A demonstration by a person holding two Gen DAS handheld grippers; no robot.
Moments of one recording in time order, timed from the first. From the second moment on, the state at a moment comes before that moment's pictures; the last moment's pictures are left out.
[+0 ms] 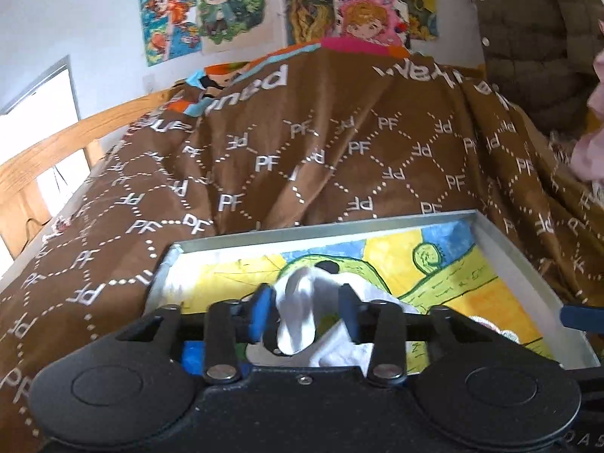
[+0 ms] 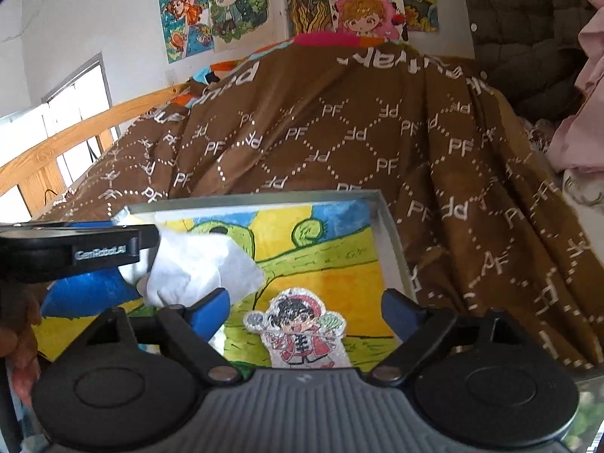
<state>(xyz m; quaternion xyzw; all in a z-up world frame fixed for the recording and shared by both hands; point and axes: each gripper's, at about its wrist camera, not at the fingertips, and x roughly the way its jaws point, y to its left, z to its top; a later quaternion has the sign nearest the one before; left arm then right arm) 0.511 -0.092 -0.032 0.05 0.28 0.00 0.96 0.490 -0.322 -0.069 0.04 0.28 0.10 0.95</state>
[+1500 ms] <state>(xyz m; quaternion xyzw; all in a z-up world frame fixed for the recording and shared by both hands) 0.157 -0.030 0.040 -0.10 0.05 0.01 0.99 0.195 -0.289 -0.015 -0.04 0.15 0.02 0.99</state>
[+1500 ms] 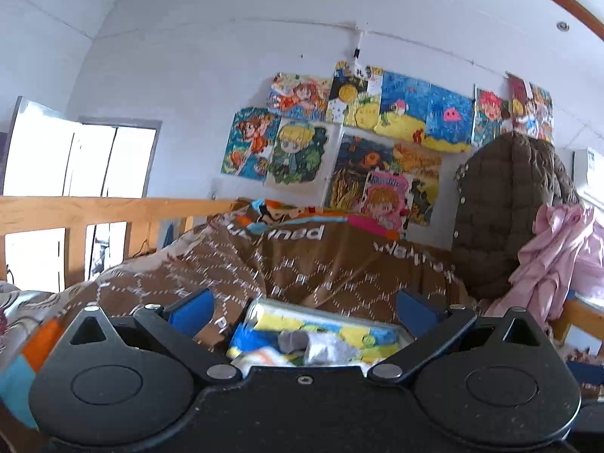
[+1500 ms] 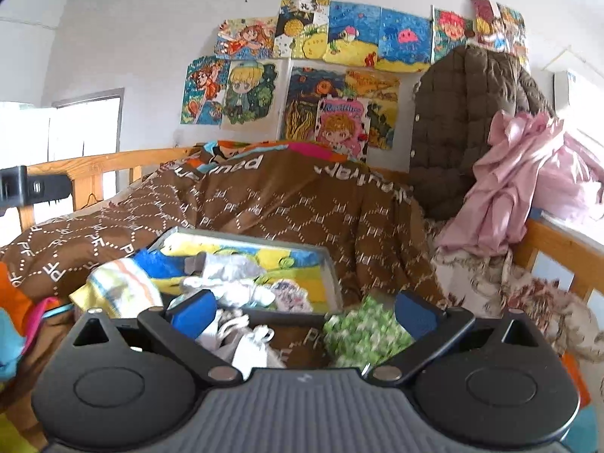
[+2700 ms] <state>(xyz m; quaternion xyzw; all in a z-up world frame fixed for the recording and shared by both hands) 0.168 -0.035 -0.065 -0.05 0.25 -0.12 0.96 0.187 -0.326 -0.084 0.11 0.40 0.00 0.91</state>
